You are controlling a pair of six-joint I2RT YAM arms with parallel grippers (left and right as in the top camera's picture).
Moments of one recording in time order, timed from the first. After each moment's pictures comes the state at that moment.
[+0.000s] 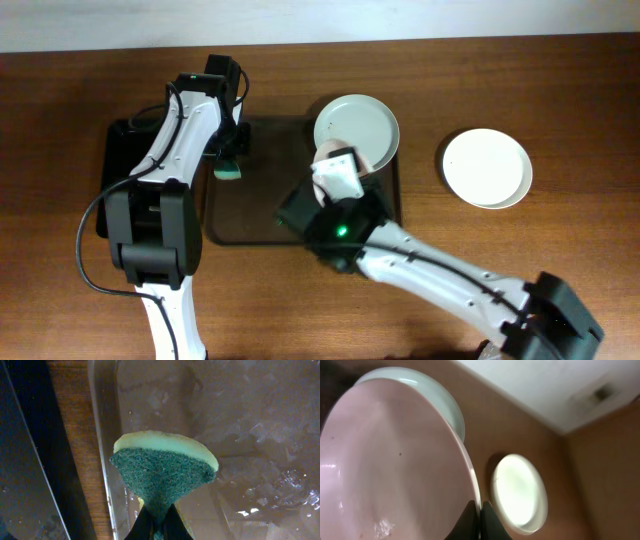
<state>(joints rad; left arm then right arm) -0.14 2.18 1.84 -1.14 -0.09 -0.10 0.90 1.66 1.22 -0.82 1.02 0.52</state>
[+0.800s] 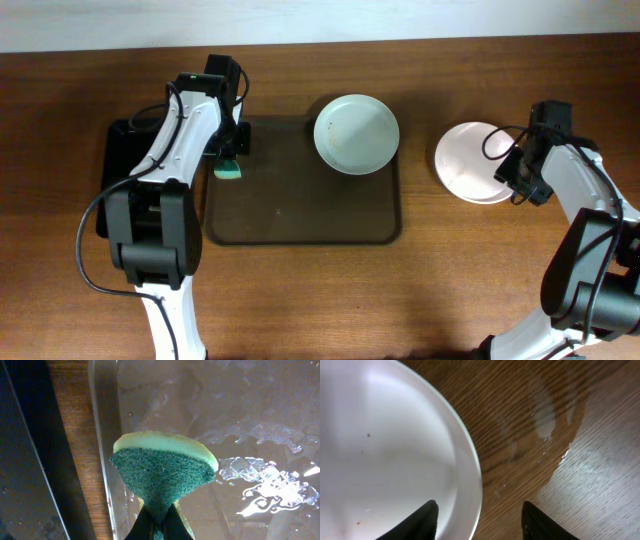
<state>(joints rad) -0.14 2.18 1.84 -1.14 -0.09 -0.10 -0.28 1.84 1.22 -0.71 0.16 0.43</state>
